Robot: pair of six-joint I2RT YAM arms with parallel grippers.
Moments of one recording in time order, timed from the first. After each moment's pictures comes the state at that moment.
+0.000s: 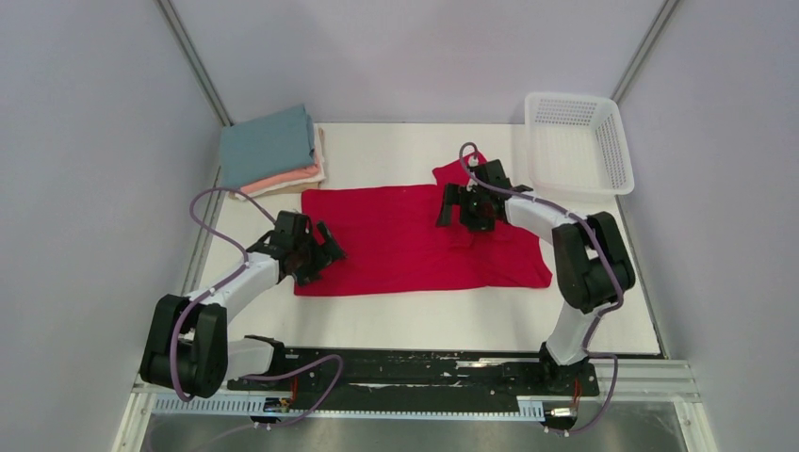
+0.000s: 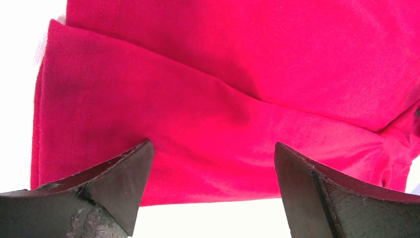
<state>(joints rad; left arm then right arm) -0.23 1.25 0.58 -0.31 0.11 -0.82 0.35 1.76 1.09 -0.31 -0.25 0.40</state>
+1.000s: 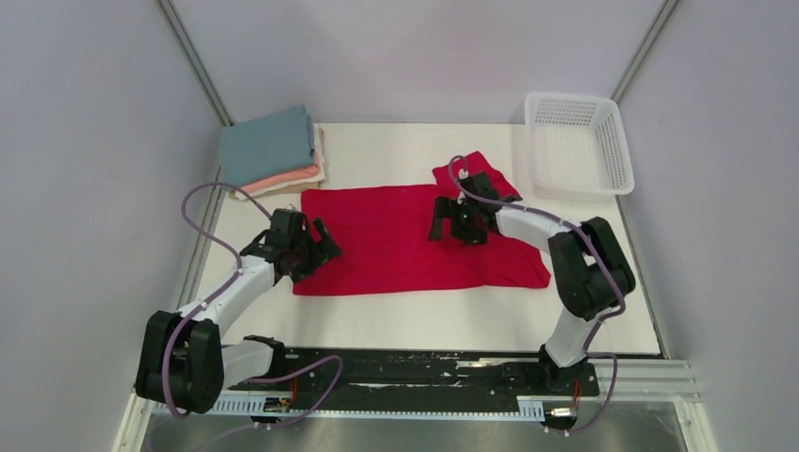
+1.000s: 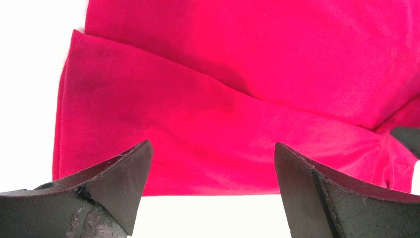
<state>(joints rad) -0.23 1.18 0.60 -0.37 0.06 -0.78 0.43 1.70 1.01 -0.30 -0.20 0.48</state>
